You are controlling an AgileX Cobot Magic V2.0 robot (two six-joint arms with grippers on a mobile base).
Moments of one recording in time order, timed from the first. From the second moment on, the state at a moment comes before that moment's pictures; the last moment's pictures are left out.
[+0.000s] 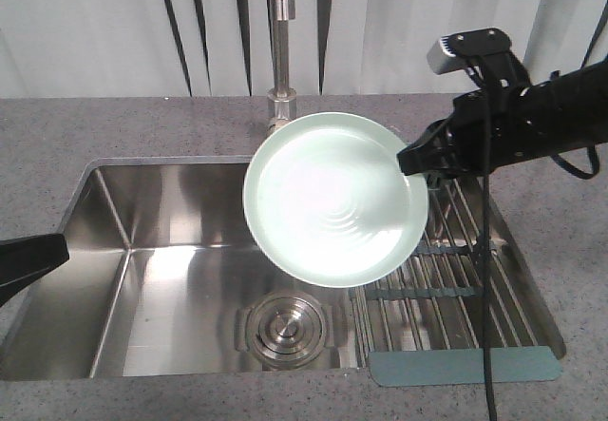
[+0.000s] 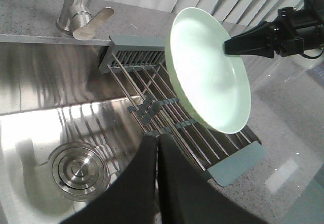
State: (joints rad) left arm 0.35 0.83 -0.55 1.77 -1.05 -2.09; right arm 0.18 1.56 -1.29 0.68 0.80 -0.75
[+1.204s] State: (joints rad) left arm 0.35 0.83 -0.55 1.77 -1.05 -2.09; right arm 0.32 1.72 -1.56 0.26 0.88 -0.38
